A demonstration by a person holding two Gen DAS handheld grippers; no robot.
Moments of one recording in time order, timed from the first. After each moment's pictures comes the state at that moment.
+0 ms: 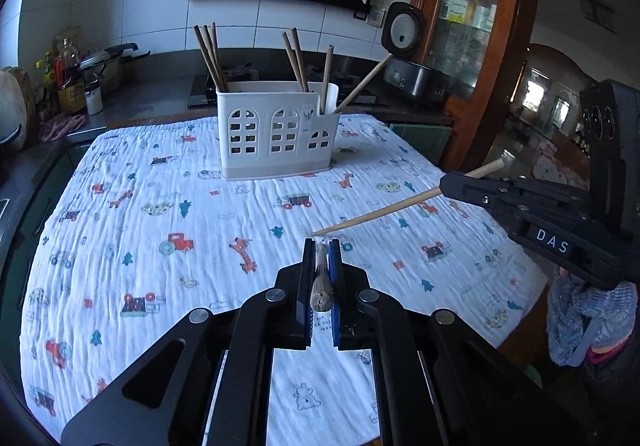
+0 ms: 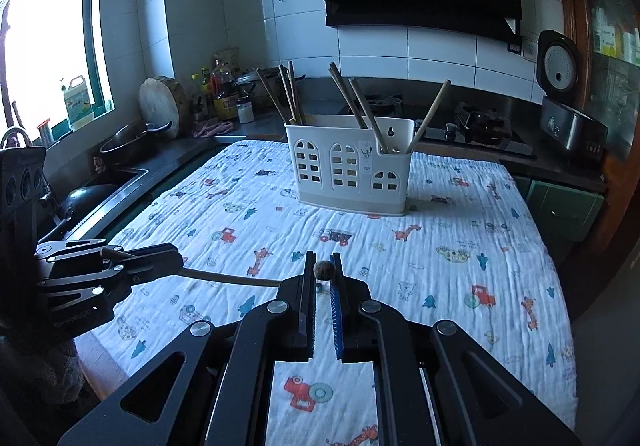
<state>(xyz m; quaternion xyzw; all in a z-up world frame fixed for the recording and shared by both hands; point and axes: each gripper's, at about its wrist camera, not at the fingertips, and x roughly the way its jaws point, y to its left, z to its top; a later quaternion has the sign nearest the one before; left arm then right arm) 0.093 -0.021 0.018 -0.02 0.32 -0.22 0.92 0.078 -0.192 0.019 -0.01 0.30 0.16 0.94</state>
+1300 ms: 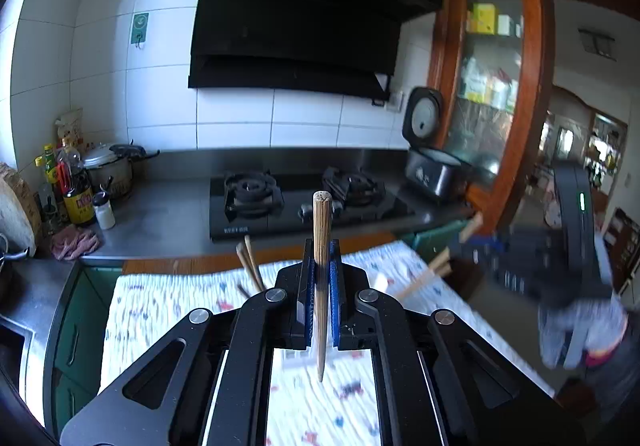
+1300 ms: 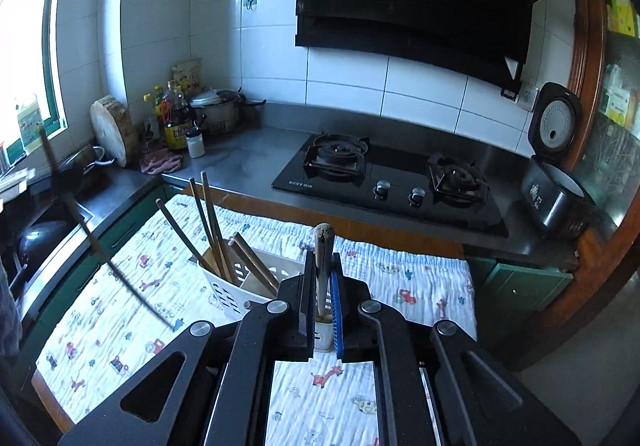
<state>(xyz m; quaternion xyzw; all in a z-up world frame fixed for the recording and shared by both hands) 0.255 0.006 0.197 -0.03 0.21 -0.19 0.96 0.268 -0.213 0.155 -0.07 0.31 0.12 0.94</state>
